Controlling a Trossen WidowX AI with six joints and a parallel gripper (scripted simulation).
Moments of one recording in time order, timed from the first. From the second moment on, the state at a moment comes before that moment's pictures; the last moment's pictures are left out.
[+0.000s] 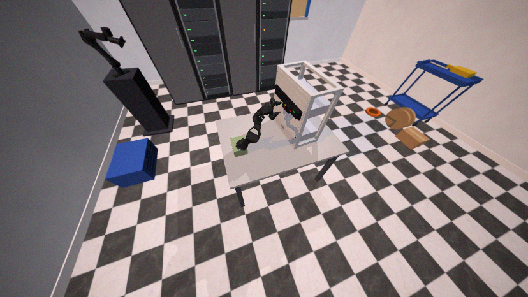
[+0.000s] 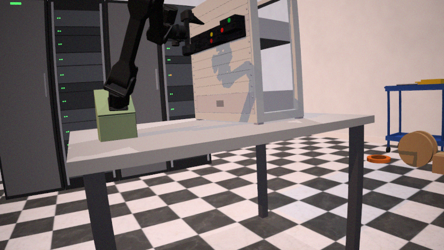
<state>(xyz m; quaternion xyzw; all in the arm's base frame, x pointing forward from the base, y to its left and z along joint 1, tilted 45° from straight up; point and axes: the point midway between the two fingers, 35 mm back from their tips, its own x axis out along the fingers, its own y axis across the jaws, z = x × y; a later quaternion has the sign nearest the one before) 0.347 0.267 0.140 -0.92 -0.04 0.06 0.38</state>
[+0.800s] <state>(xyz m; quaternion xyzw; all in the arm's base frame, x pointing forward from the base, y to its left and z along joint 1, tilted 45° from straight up) 0.350 0.249 0.174 -0.92 -0.04 0.06 0.38</state>
